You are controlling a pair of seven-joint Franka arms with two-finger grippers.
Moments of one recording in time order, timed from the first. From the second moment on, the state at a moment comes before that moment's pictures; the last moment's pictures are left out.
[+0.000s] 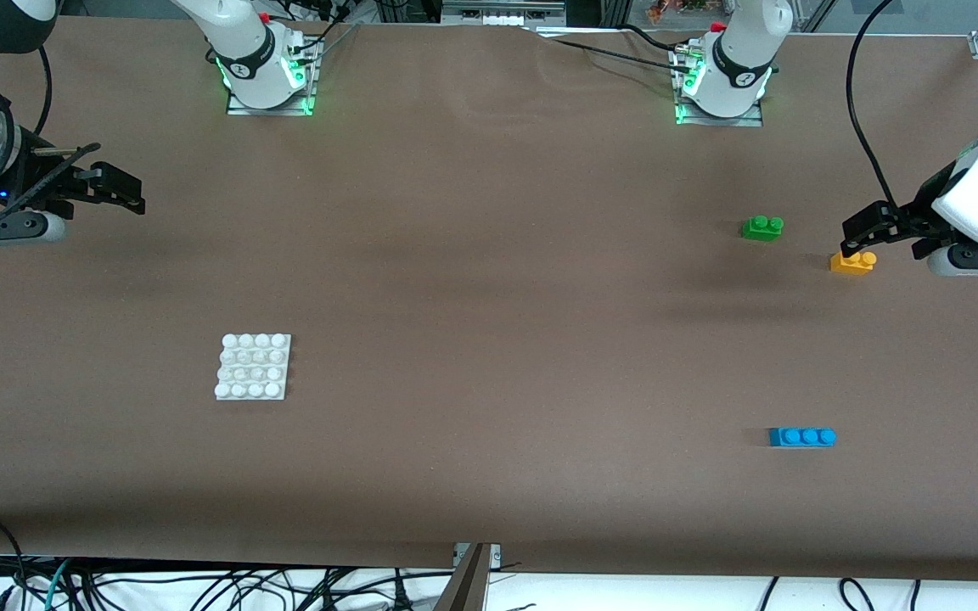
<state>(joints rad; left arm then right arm) 0.01 0.05 -0.03 -1.67 -0.01 1.72 -0.03 0.09 0.05 -0.03 -1.62 0.00 1.54 -0.02</state>
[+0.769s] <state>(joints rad) 0.01 0.05 -0.03 -1.67 -0.01 1.72 -0.03 0.09 0.05 -0.03 -1.62 0.00 1.54 -0.02</state>
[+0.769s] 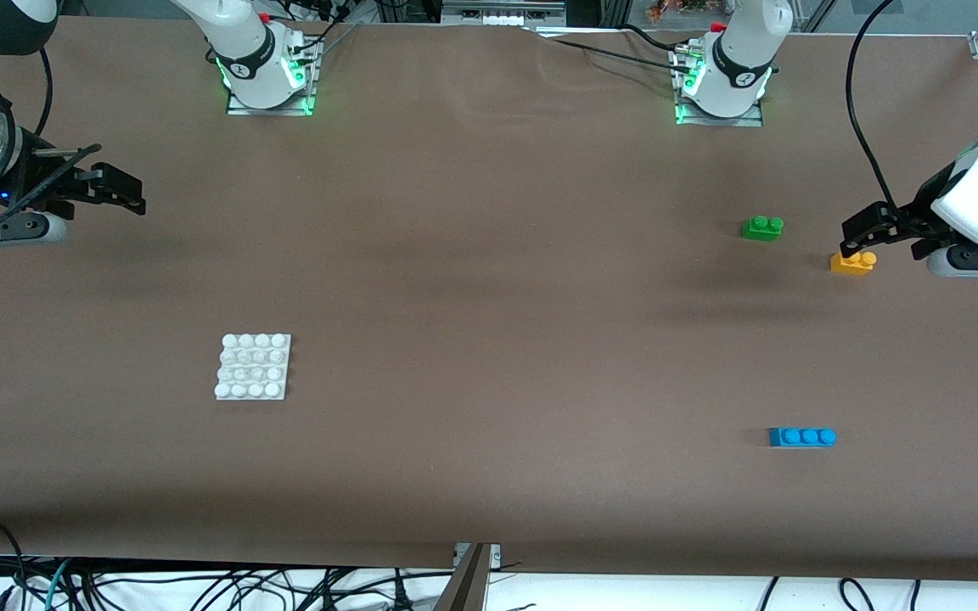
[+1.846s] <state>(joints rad) 0.01 0.05 -0.03 -1.67 -0.01 1.72 -0.03 0.09 0.06 -0.03 -1.68 0.00 1.63 -0.02</state>
